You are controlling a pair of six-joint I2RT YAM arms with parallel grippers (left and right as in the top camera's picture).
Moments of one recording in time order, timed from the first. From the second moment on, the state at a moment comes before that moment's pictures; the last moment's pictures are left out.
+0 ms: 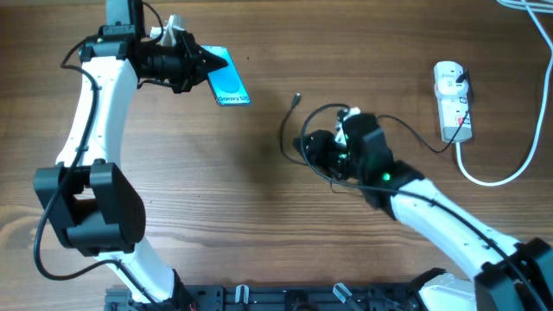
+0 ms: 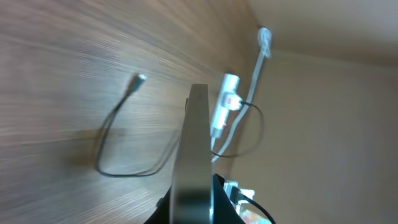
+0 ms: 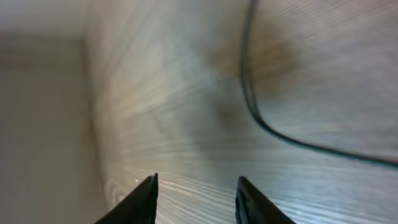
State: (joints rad) left arm 0.06 1.92 1.69 -0.90 0.95 -0.58; right arm 0.49 1.42 0.74 -0.08 -0.36 1.01
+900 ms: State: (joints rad) left arm 0.17 1.92 1.69 -0.94 1.02 -0.56; right arm 0.43 2.21 1.68 -0.66 -0.15 0.70
